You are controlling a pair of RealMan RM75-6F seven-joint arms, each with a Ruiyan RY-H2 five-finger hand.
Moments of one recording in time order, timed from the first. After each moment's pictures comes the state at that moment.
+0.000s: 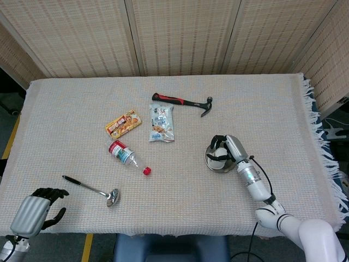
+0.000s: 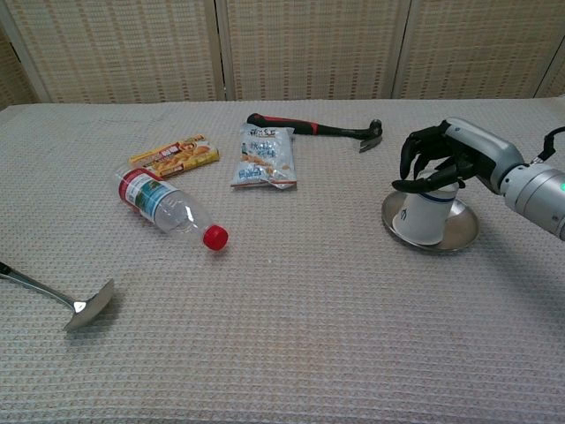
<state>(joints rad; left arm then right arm) -0.09 -1.12 0.07 -1.68 1.69 1.48 0.12 0.69 -1.82 0.14 -0.72 -1.46 1.01 0.93</state>
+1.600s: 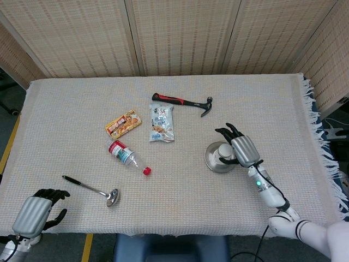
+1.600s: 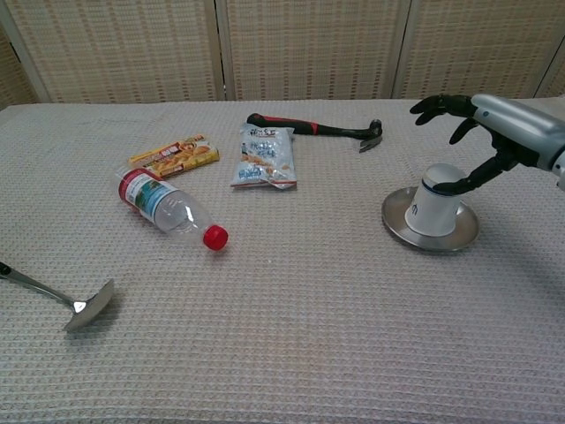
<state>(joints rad) -0.10 -1.12 0.07 -1.70 1.68 1.46 0.14 0.62 -1.61 0.12 -1.05 -1.45 1.13 0.30</state>
